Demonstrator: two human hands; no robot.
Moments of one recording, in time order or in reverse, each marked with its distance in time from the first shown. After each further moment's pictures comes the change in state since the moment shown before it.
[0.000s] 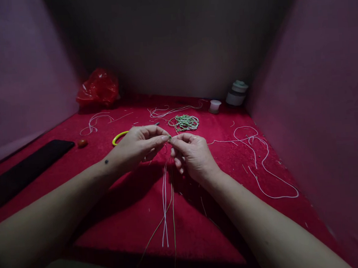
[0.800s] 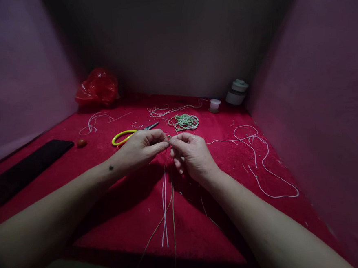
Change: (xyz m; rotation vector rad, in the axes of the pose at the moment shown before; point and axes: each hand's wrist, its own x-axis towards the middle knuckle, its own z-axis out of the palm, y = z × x) left_hand 0.004 -0.012 -0.002 0.524 0.001 0.249; right_hand 0.002 0.005 -0.003 -0.001 -0.036 -0.019
